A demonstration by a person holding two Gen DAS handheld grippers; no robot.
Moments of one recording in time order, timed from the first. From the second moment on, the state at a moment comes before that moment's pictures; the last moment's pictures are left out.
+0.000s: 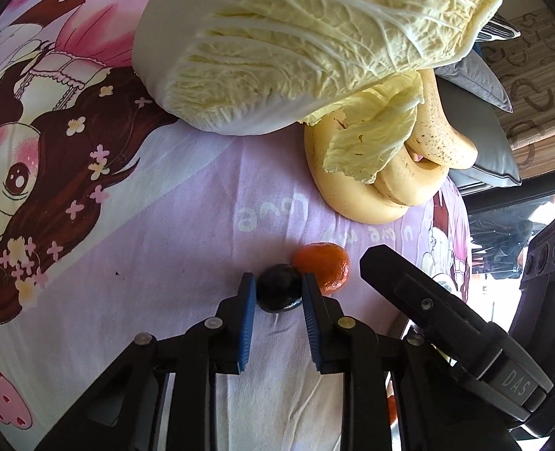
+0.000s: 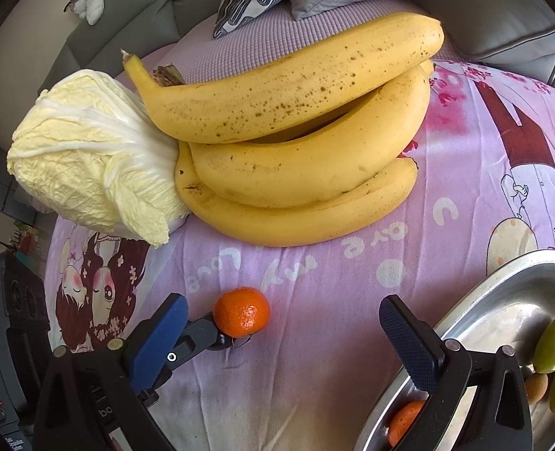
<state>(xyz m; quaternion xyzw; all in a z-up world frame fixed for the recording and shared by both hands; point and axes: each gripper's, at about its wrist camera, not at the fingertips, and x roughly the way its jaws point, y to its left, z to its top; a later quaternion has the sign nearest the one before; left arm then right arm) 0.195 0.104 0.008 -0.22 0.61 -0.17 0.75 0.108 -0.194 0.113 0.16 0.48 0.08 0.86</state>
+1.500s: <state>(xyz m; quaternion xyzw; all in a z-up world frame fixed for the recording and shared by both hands) 0.196 0.127 0.018 -0.27 0.62 -0.11 0.73 0.133 -0.086 0.057 0.02 0.52 0.04 0.85</state>
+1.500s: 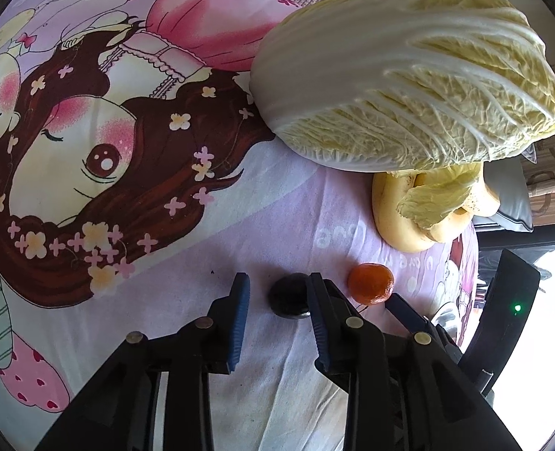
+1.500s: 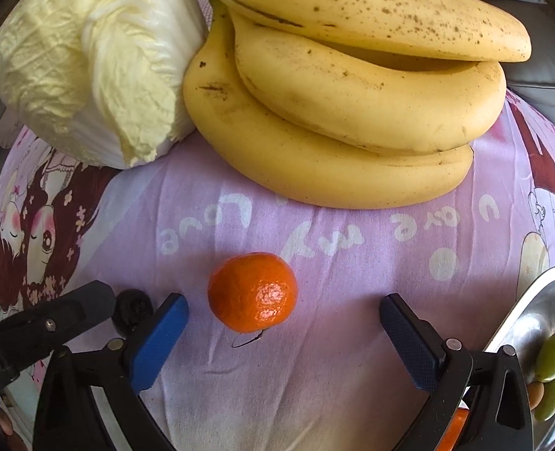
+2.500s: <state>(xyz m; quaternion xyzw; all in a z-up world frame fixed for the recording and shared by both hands) 0.198 0.094 0.002 -0.26 0.63 -0.14 0.72 0.083 -0.085 0.092 0.00 0.47 0.05 0.88</state>
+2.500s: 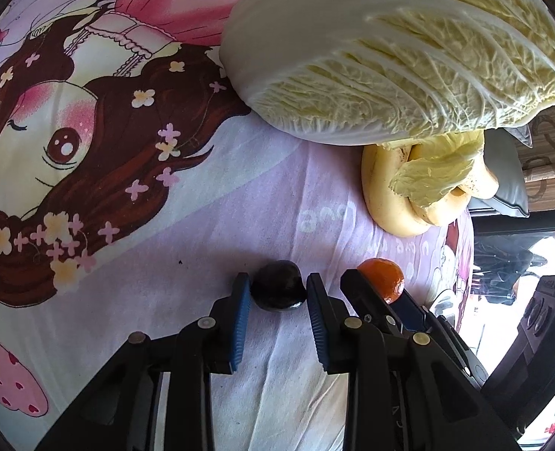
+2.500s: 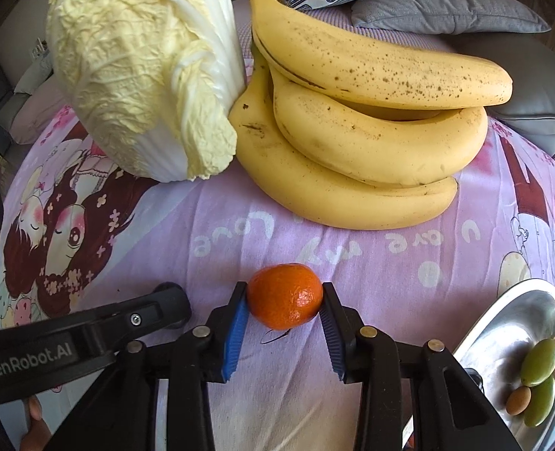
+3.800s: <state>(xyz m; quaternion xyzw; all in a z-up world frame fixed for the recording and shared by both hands) 0.088 -0.081 0.043 -0.11 0.64 -0.32 0.68 -0.082 -0.243 0.074 0.12 0.48 -0.06 0.87</state>
